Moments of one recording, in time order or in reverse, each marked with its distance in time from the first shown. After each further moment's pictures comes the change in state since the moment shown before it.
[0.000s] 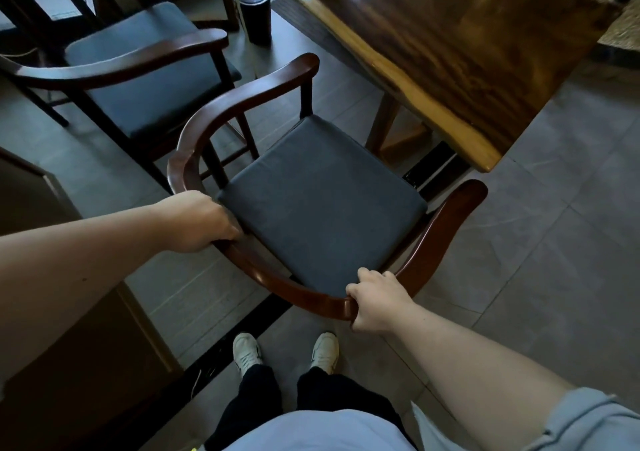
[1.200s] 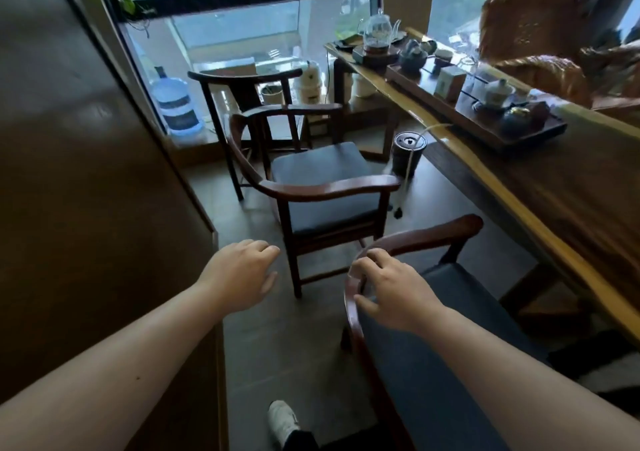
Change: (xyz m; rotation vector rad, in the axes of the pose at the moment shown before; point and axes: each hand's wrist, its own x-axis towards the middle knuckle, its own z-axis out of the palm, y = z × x) left_hand -0.179 -0.090 0.030 -0.283 0.529 -0.920; right_hand 0.141 -0.185 -0.263 -0.022 0.561 -0.513
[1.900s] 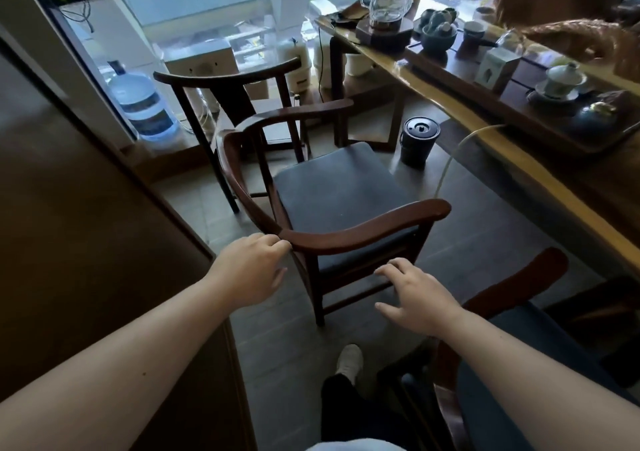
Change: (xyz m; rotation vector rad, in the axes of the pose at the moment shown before) left_hand 0.203 -0.208 0.035 -0.071 -0.086 0.131; right_hand 0.246 0.033 0.044 0.143 -0.150 0.260
